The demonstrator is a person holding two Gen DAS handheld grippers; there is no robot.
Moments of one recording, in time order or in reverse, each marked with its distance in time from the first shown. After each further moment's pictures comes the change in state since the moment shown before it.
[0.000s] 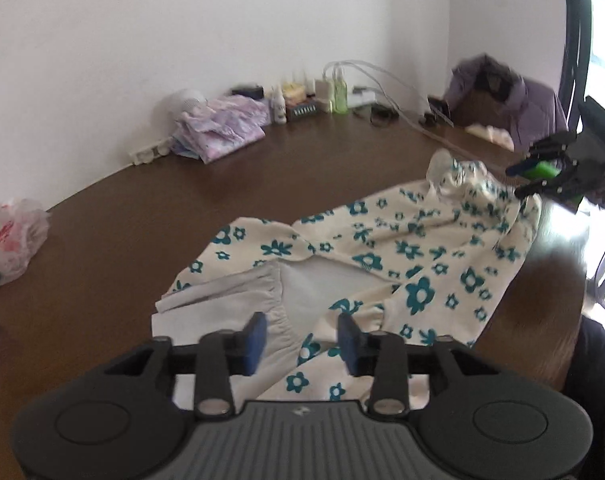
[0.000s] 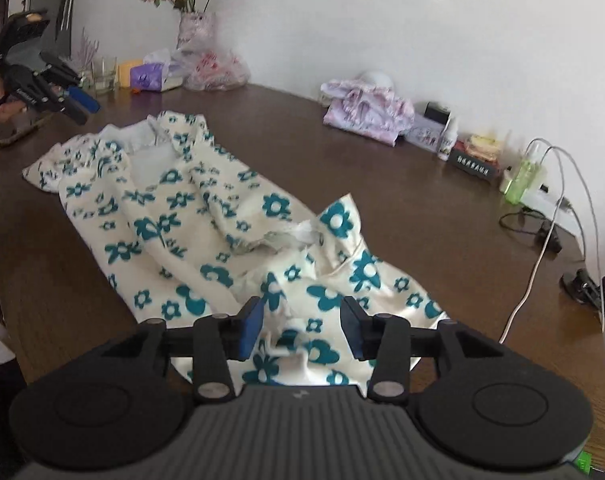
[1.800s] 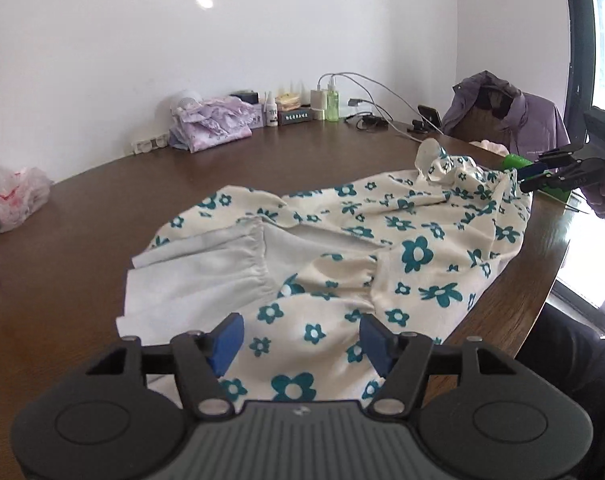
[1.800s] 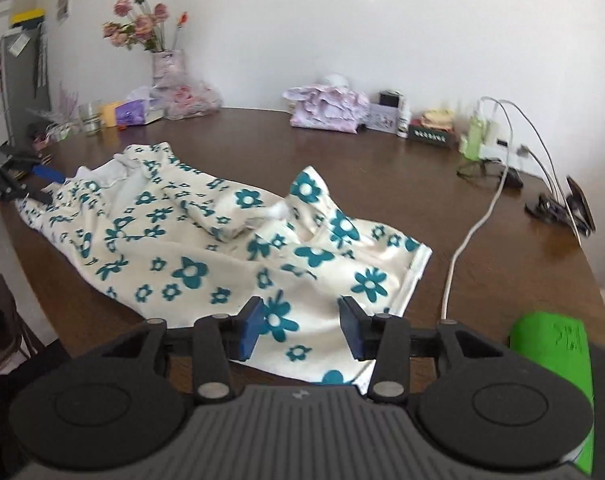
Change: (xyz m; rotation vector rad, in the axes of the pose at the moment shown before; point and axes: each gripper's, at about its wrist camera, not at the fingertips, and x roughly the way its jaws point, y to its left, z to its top) left arm 0.021 -0.085 -0.072 -0.071 -0.036 0.080; right arm -0.042 -0.036 -0.074 0.188 -0.045 -0.011
